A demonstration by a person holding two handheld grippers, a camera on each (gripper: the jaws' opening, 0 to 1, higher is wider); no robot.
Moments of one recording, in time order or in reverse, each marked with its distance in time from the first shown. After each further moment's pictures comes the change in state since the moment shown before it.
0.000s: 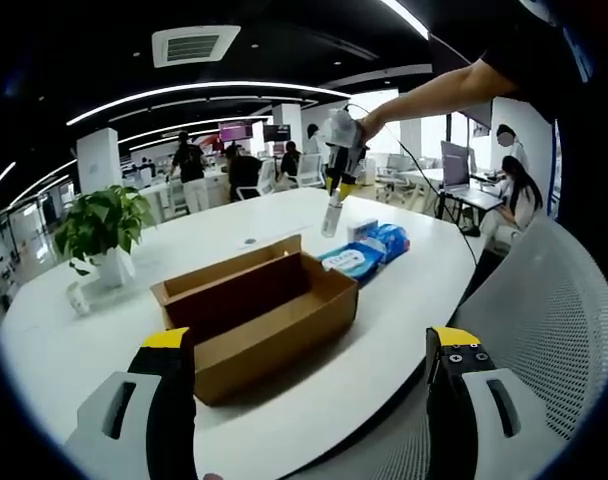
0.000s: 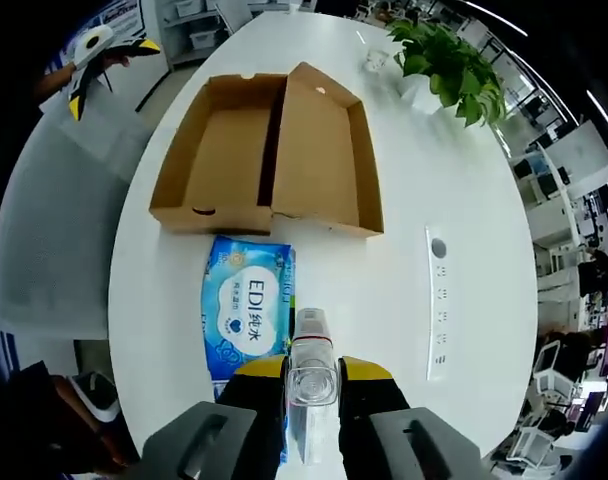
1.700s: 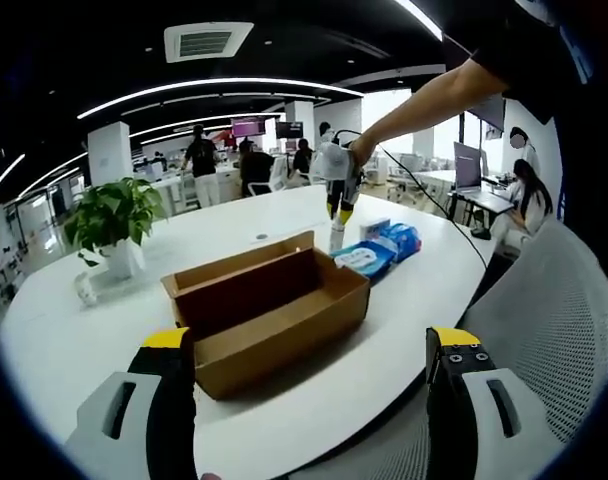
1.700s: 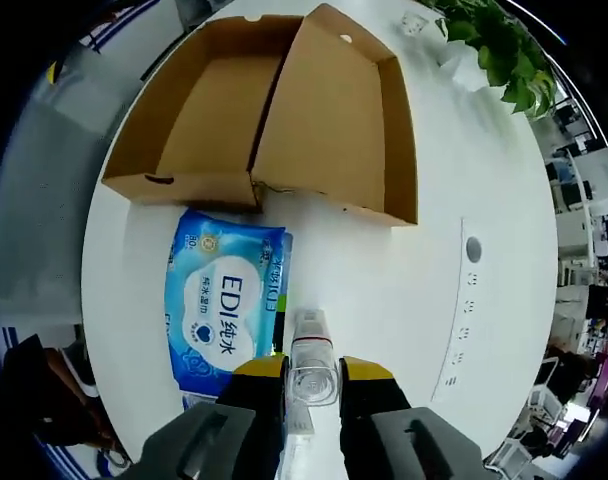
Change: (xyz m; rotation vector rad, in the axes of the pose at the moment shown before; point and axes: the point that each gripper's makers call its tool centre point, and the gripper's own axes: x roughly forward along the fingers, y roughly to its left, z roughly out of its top) left arm -0.001 0.012 -0.005 -0.030 0.007 0.045; right arm 0.073 -0.010 0.005 -0.092 0.145 0.043
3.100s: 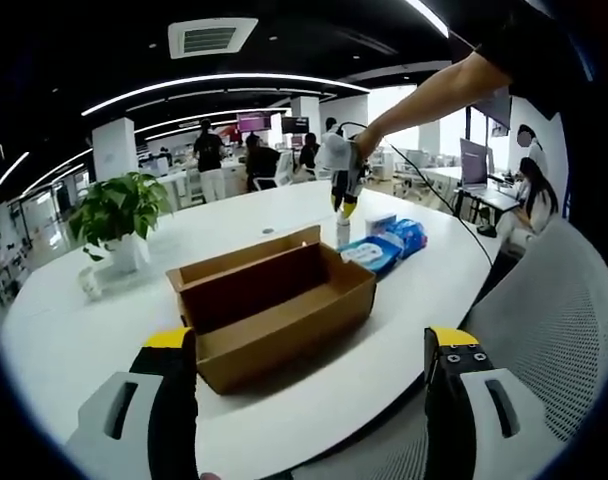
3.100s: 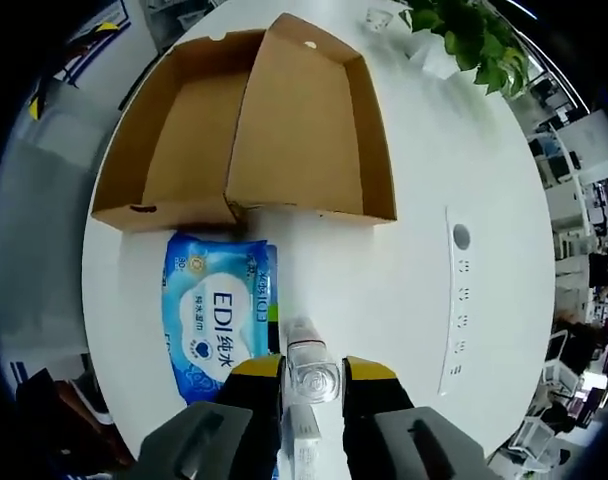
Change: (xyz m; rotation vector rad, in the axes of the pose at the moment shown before) left arm 0.000 0.003 -0.001 -0.016 0.025 0.031; right arm -0.004 -0.011 0.003 0.125 -0.039 -0.008
